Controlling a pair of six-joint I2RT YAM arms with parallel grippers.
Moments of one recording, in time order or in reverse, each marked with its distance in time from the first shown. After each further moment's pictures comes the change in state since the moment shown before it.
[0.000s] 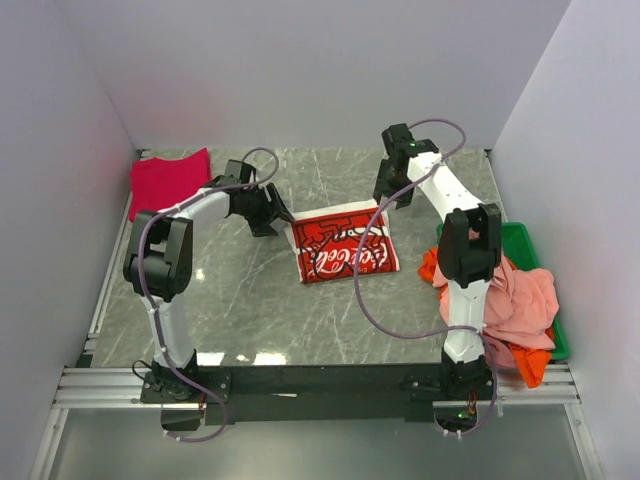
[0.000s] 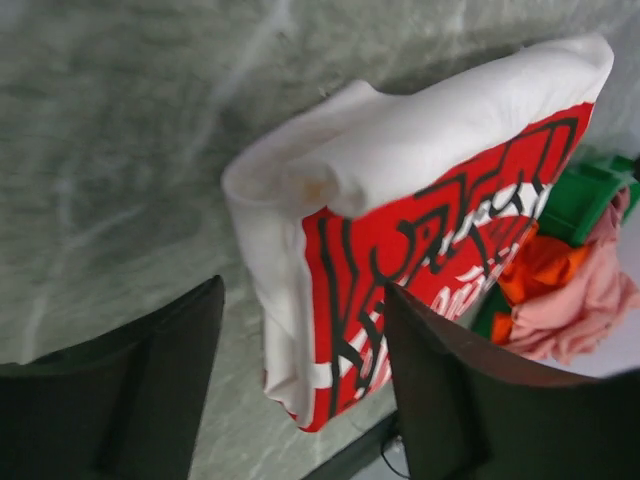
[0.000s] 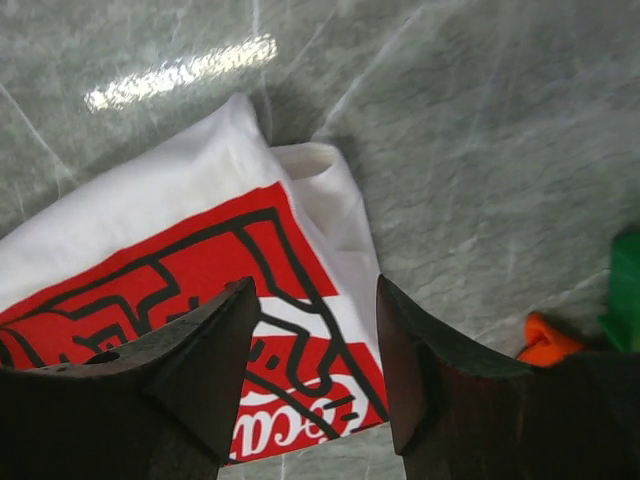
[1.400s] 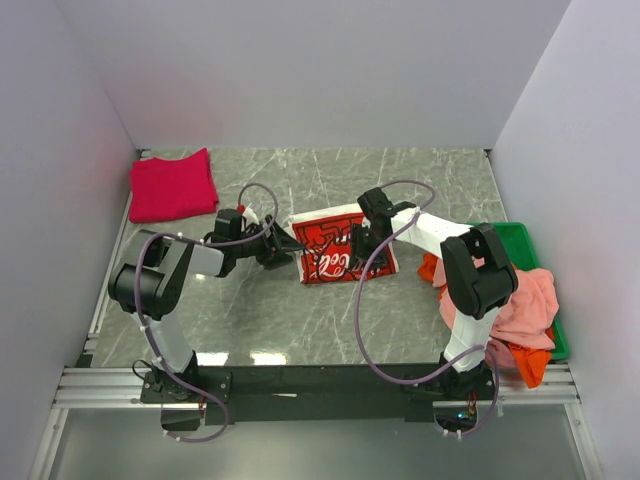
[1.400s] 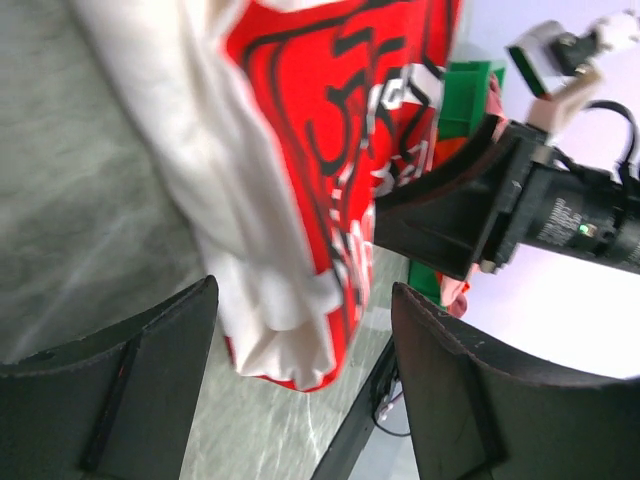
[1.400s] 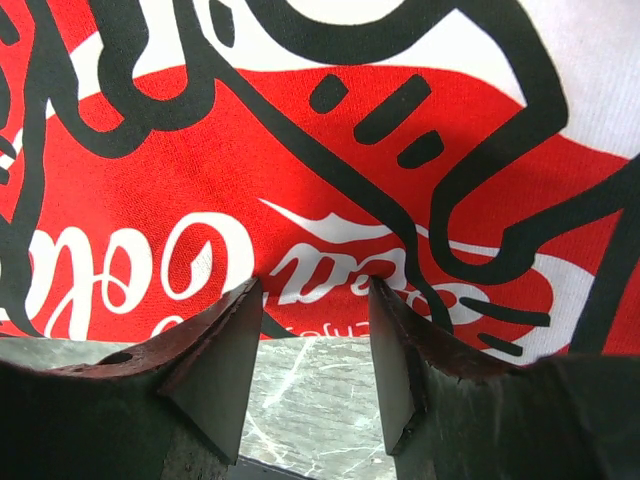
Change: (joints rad) left arm -0.025 -0.171 -0.666 0.934 0.230 -0.232; right arm 0.193 -0.272 -0.715 0.368 -0.283 0.027
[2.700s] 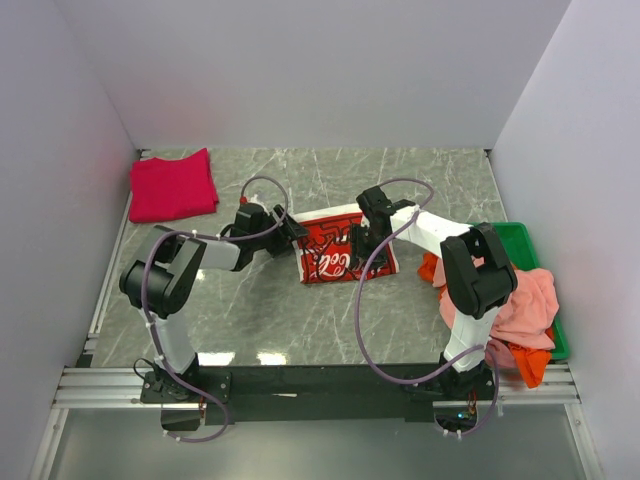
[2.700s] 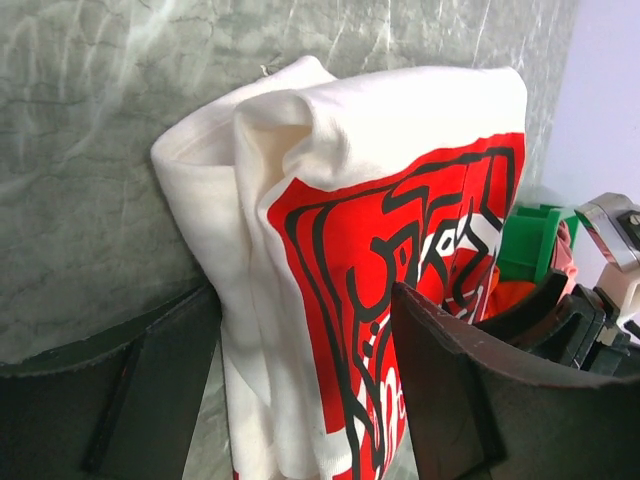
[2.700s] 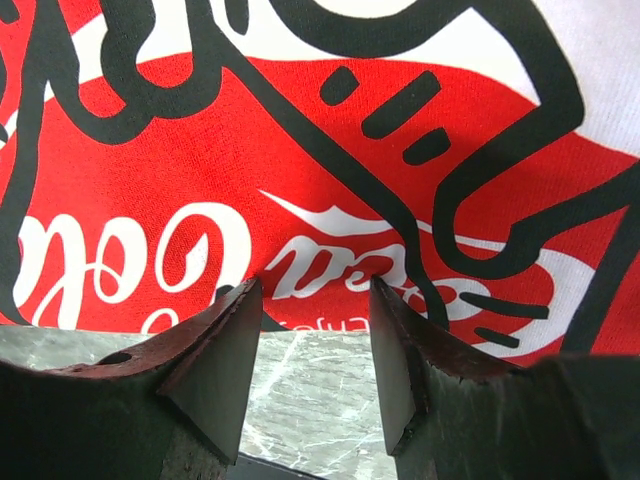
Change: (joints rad) left arm -0.114 0.056 0.119 -0.074 -0.439 -0.031; right arm -0.002 0.001 0.026 -0.043 0.008 -0.043
